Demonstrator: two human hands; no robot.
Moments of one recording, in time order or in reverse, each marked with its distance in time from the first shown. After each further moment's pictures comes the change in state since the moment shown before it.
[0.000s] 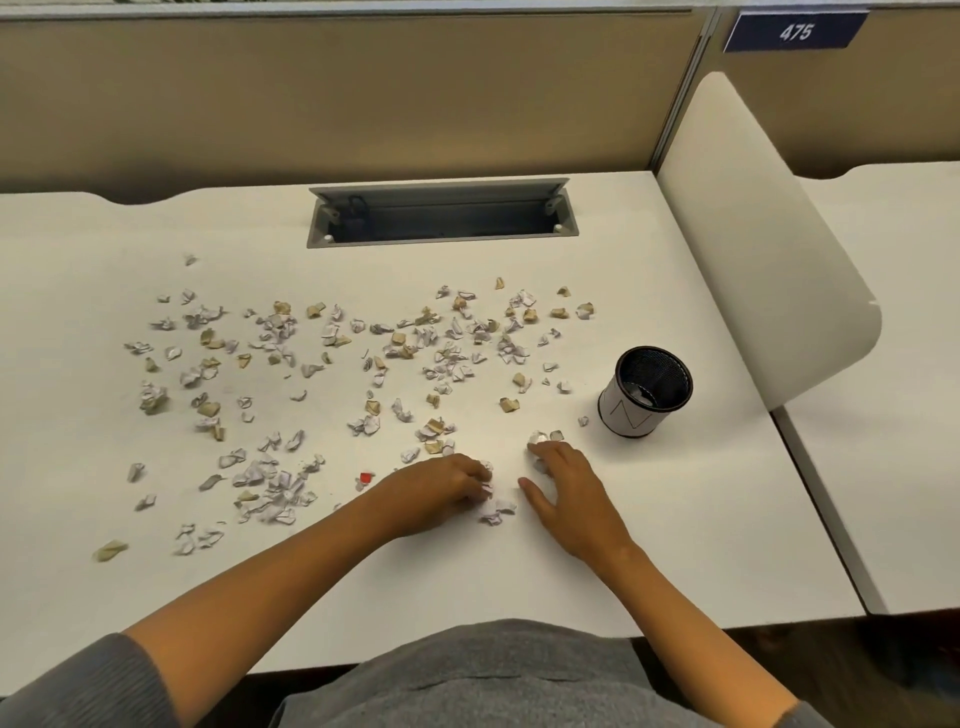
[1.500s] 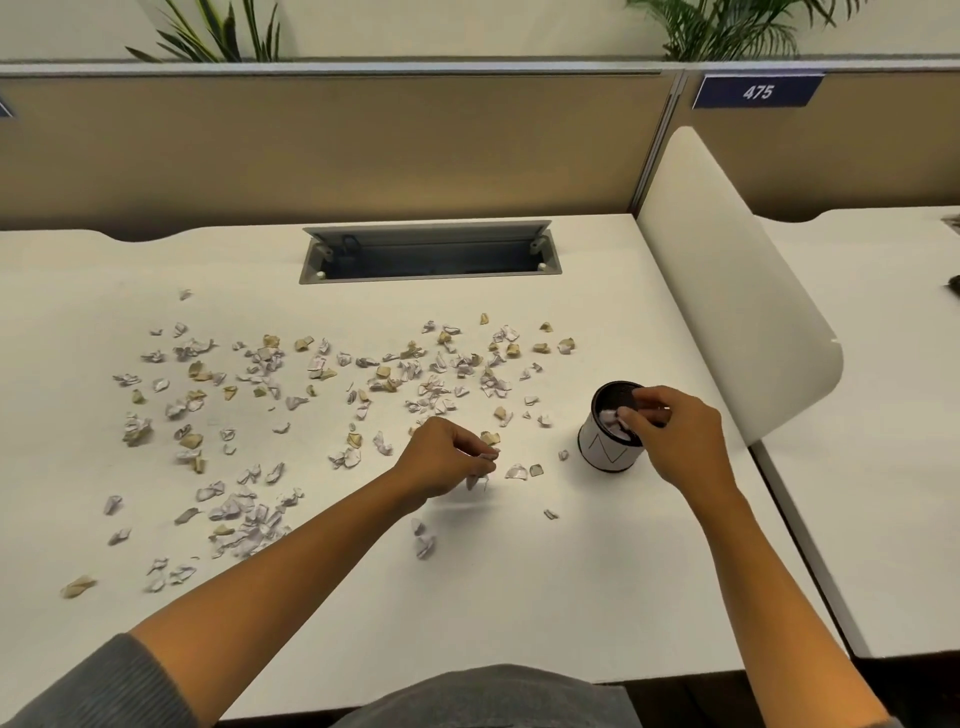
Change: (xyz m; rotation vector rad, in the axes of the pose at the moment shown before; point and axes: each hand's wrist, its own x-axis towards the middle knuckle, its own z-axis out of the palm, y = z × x) left_hand 0.052 0.029 -0.052 -0.880 0.327 -0.619; right_hand 0.051 0.023 -0.146 0.230 0.370 0.320
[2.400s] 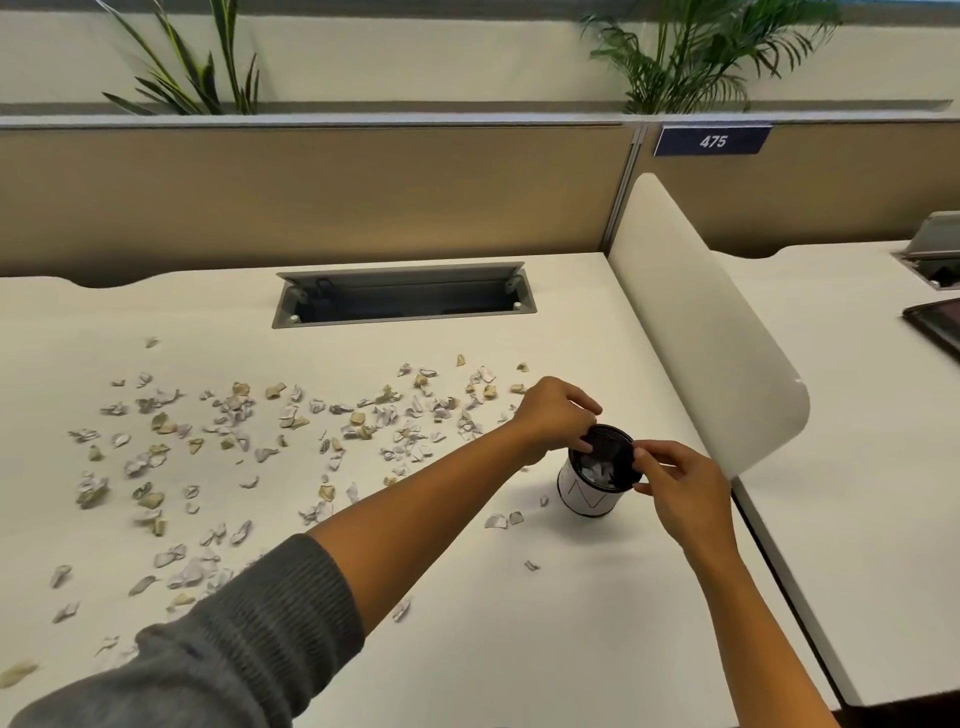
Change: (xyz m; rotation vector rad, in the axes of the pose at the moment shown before) left_hand 0.069 0.141 0.075 -0.146 -0.133 0.087; right_hand -0.003 0.013 -0.017 0.218 0.102 0.140
